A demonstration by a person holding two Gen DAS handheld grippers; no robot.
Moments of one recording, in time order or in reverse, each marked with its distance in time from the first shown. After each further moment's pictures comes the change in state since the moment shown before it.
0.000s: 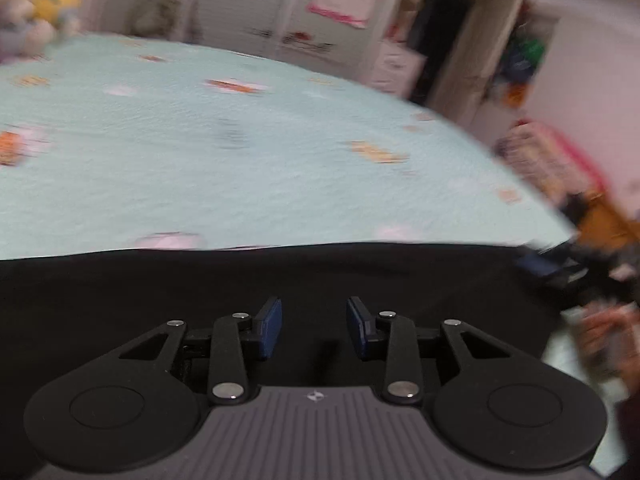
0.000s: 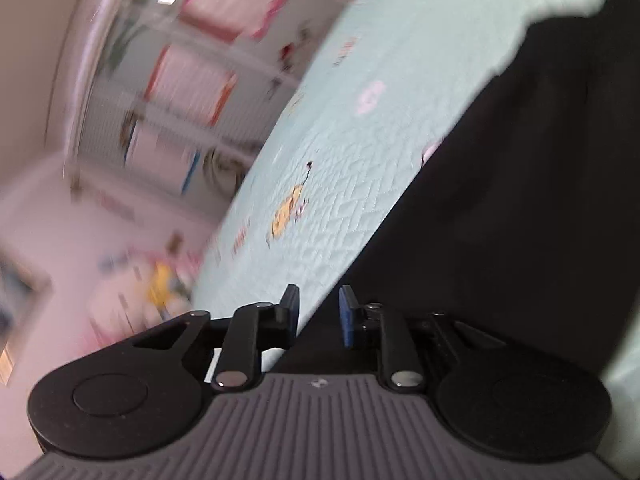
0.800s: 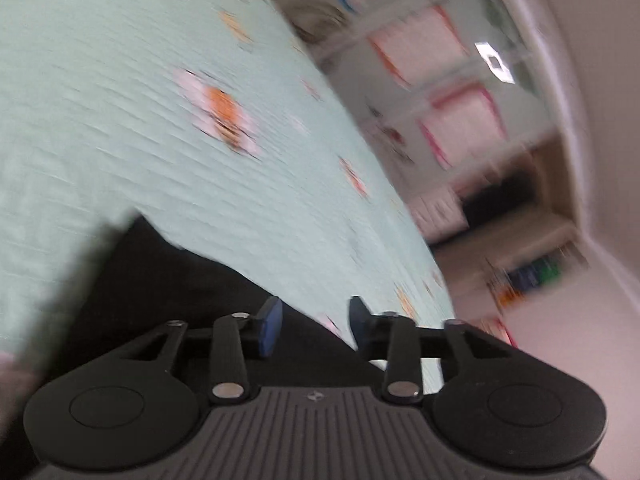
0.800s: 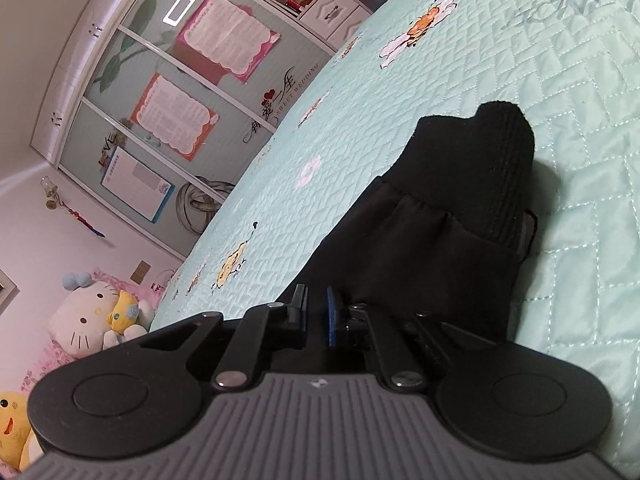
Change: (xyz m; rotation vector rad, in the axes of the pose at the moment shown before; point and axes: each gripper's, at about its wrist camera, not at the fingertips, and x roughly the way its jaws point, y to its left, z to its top) left arm -0.162 0.207 -0.030 -0.641 -0.176 -0.058; right arm 0.001 -0.028 0.014 -0.045 -0.166 -0.090
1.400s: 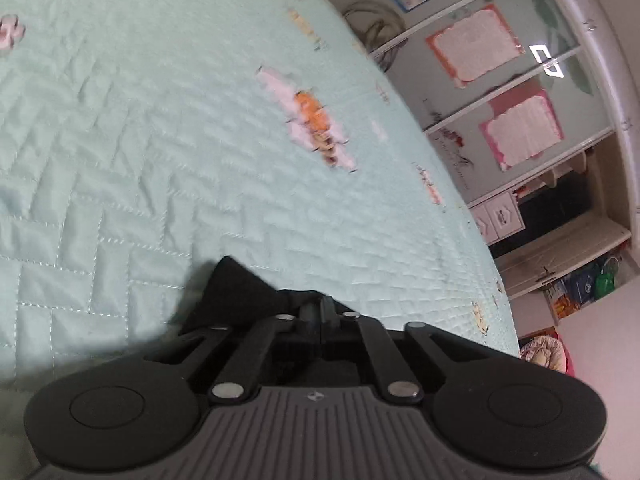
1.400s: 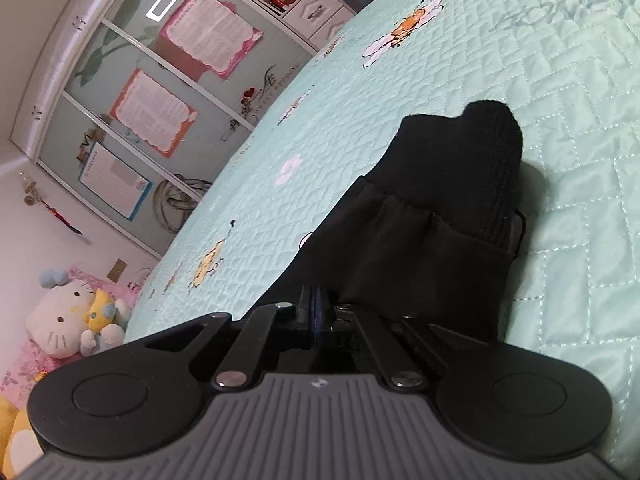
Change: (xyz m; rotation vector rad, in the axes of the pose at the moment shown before) left arm 0.008 0.041 0.018 -0.017 -0.064 0.192; right arm 0.009 0.011 -0.001 -0.038 0.005 -0.101
